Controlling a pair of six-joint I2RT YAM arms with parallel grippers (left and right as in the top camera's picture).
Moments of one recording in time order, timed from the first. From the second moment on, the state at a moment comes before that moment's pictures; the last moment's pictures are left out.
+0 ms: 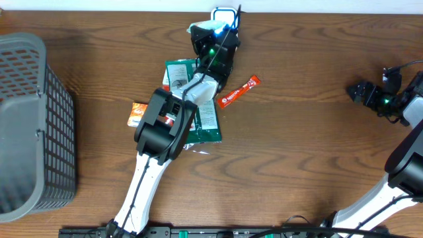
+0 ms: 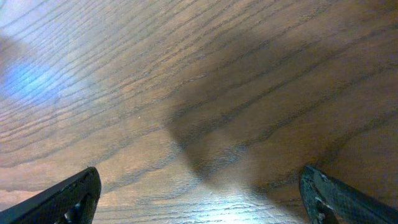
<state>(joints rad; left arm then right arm) -0.49 2.49 1.76 0.50 -0.89 1.26 -0.59 2.09 1.32 -0.36 -0.58 -0.11</state>
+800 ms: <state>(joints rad) -0.50 2.49 1.76 0.66 -0.87 1.28 -0.59 2.09 1.32 -0.36 -0.58 -0.12</state>
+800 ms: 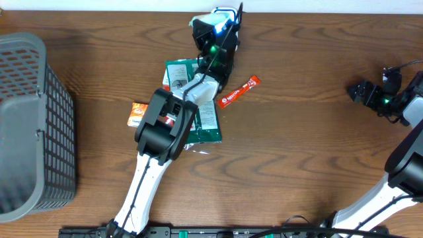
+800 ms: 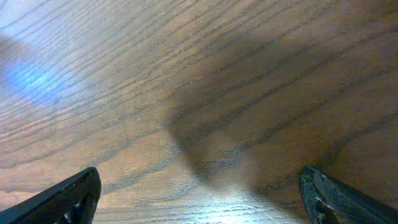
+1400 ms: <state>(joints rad) -0.82 2.49 1.78 0.62 -0.95 1.01 -0.57 2.09 1.32 -0.36 -0.58 -0.12</state>
